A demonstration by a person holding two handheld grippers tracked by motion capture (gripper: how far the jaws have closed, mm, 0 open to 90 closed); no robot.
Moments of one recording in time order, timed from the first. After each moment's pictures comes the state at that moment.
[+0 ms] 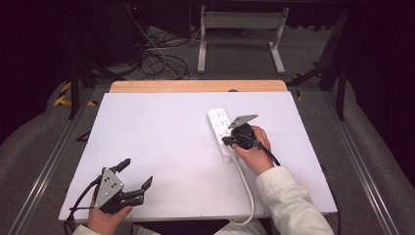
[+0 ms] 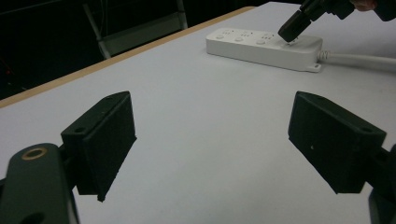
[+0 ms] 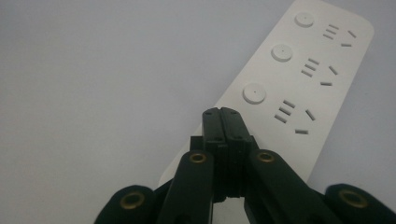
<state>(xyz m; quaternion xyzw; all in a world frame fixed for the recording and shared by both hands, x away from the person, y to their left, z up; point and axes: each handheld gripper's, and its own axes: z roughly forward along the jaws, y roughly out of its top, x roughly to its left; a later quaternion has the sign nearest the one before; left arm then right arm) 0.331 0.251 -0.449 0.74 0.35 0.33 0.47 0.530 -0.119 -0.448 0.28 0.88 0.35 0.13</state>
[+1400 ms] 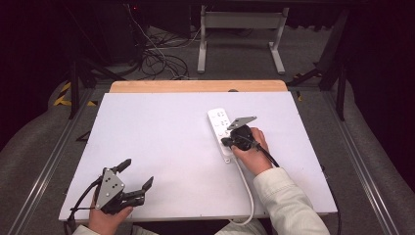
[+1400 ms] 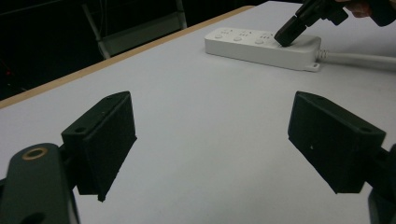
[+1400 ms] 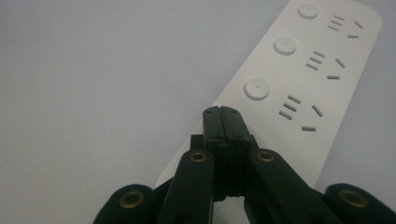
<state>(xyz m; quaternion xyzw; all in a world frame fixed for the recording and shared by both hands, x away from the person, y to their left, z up) 0.330 0.250 -0.449 0.74 0.34 0.33 0.47 0.531 -0.117 -0.456 0.29 0.88 0.35 0.13</state>
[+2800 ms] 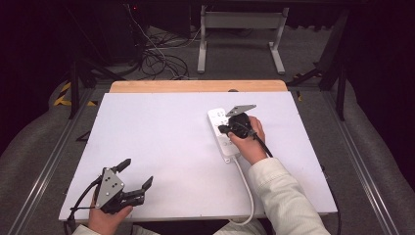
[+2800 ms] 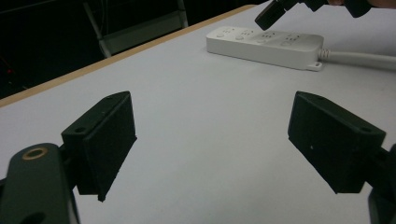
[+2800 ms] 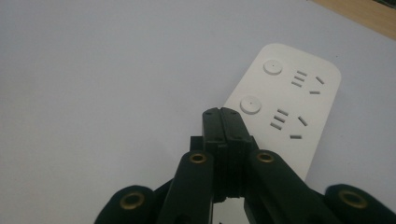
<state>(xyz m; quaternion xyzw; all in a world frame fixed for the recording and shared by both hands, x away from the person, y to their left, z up) 0.331 0.251 -0.449 0.74 0.35 0.34 0.47 0.561 -0.109 -0.442 0.31 0.86 0.39 0.14</state>
